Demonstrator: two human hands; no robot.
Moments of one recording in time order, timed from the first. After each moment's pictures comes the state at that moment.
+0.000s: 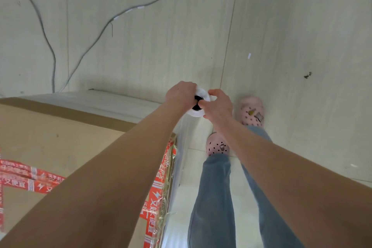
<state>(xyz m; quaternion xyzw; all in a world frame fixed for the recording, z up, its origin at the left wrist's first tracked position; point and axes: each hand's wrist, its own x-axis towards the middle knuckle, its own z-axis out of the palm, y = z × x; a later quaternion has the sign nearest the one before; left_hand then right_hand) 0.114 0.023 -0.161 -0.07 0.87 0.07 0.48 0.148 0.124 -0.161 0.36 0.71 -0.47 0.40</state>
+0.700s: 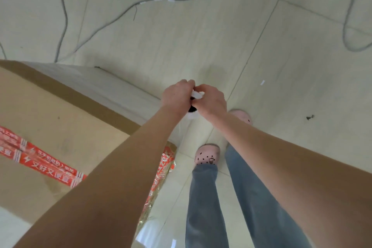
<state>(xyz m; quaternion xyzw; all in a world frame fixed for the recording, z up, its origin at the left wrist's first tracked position) 0.099 -0.026 -0.159 -0.15 0.91 0.11 0.37 0.072 0.071 -0.153 0.08 0.81 -0.31 0.49</state>
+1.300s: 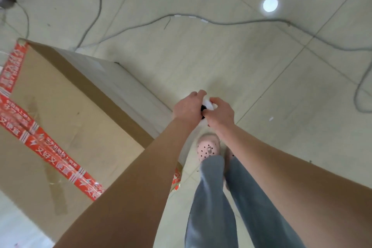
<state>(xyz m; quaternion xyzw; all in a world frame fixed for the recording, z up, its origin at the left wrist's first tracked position) 0.086 -0.060 -0.161 -0.29 0.87 0.23 0.33 0.042 0.023 -0.149 0.10 0.79 -0.32 0.51</state>
